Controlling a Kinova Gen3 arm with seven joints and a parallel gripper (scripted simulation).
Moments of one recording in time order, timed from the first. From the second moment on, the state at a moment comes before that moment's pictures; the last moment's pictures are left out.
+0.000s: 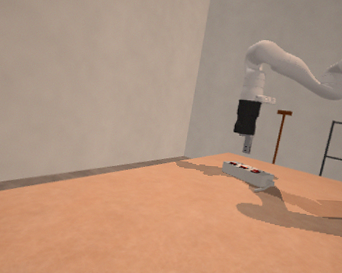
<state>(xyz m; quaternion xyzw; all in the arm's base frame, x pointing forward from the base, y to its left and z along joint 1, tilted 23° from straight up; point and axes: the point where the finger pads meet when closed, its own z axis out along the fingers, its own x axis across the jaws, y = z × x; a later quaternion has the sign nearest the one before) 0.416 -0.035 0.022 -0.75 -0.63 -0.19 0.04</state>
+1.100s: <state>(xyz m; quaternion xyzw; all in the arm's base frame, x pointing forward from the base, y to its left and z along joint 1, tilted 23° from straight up) 0.421 -0.031 0.009 -0.75 -0.63 -0.19 0.04</state>
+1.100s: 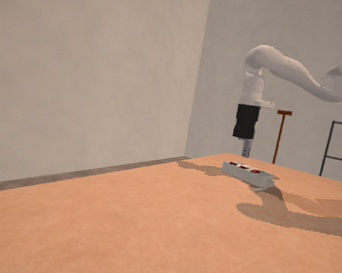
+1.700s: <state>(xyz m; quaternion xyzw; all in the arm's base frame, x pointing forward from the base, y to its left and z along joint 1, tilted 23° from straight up) 0.426 -0.025 -0.010 -0.75 -0.63 -0.19 0.04</state>
